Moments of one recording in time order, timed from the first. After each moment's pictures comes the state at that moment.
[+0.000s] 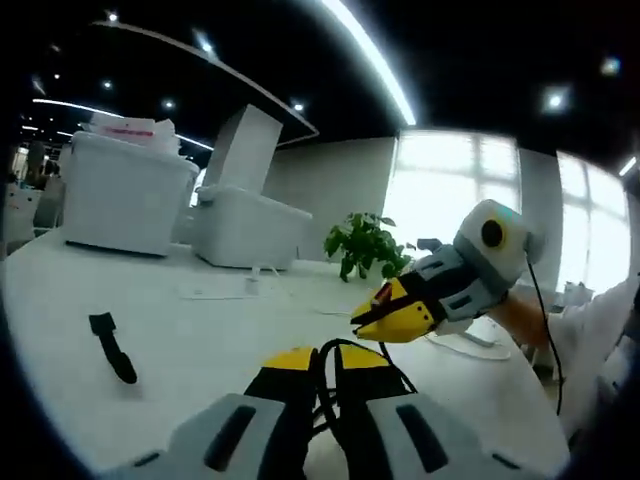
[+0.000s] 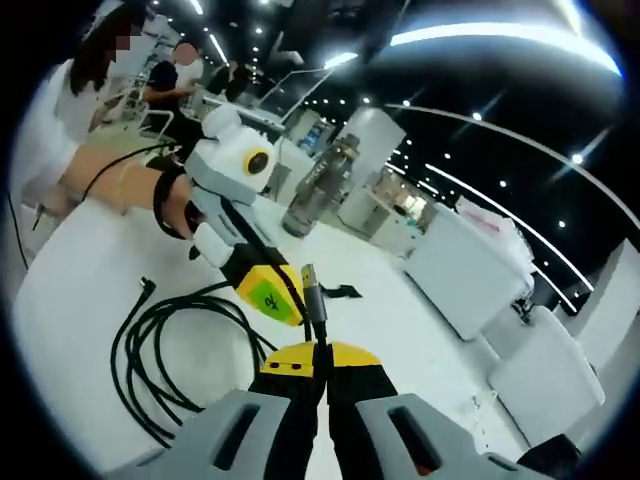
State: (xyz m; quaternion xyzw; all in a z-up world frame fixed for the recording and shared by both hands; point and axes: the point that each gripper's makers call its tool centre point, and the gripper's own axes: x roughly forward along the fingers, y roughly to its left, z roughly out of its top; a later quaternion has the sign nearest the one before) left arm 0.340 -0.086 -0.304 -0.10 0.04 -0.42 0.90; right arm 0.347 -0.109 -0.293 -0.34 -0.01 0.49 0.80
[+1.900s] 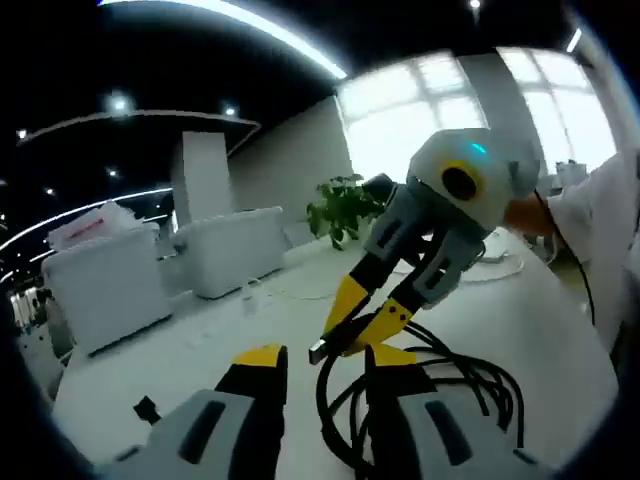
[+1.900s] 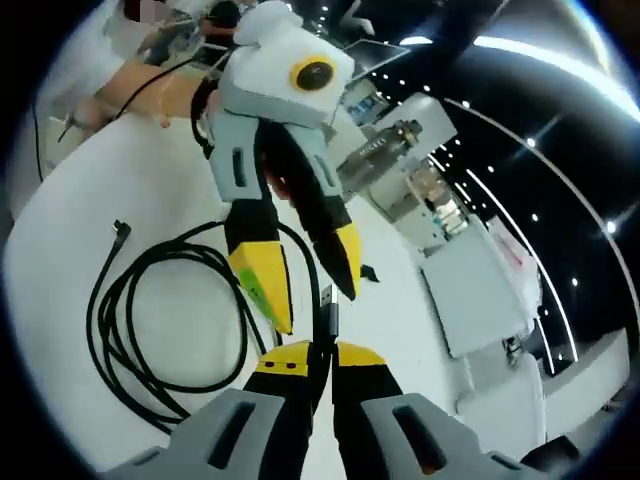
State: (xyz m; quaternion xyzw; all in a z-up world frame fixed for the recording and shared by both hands) left arm 0.318 -0.116 -0.295 0.17 0.01 -0.43 0.89; right arm 0.323 -0.102 -0.308 -0.52 -0.02 0.50 0.69
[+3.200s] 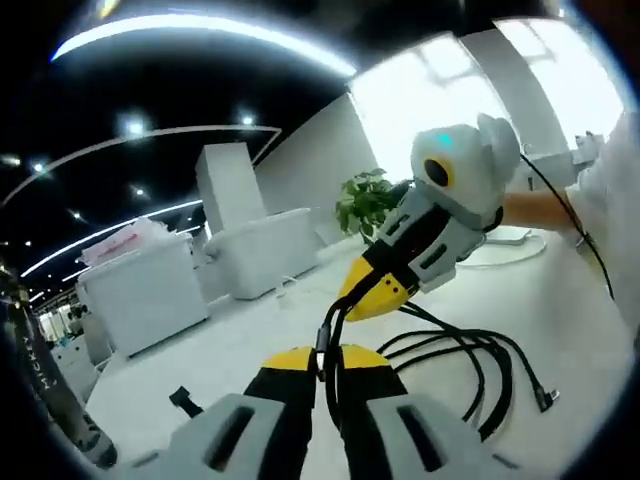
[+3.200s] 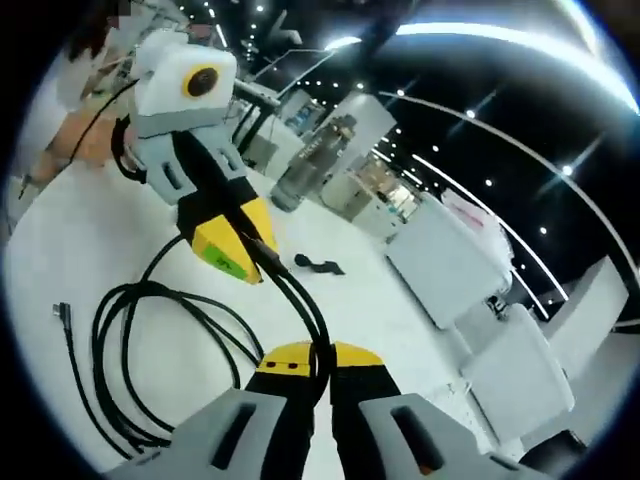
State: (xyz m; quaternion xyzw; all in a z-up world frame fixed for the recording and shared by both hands) left arm 0.308 -0.086 -0.298 0.19 -0.03 -0.32 0.93; right arm 0.350 -0.123 -0.300 -0.41 -0.03 0.42 0.81
